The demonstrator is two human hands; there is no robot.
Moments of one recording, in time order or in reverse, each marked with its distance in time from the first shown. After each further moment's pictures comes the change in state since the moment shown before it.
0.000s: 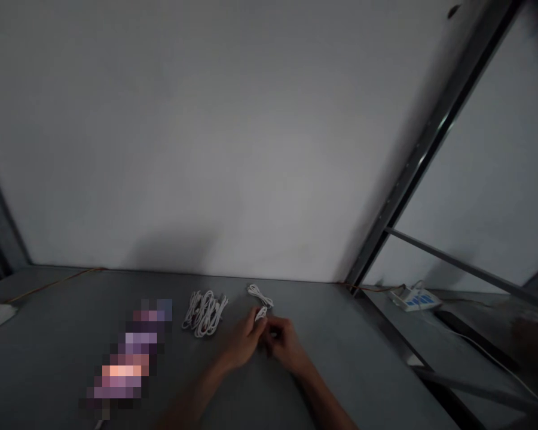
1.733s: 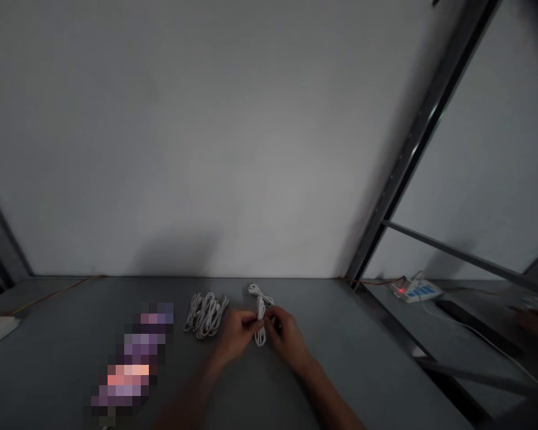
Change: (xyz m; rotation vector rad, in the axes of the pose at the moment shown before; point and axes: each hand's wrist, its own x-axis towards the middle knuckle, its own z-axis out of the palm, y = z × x) left_hand 0.005 0.013 -0.020 -0.001 -0.038 0.025; right_hand 0.005 0.003 -0.005 -0.268 0.189 -0.109
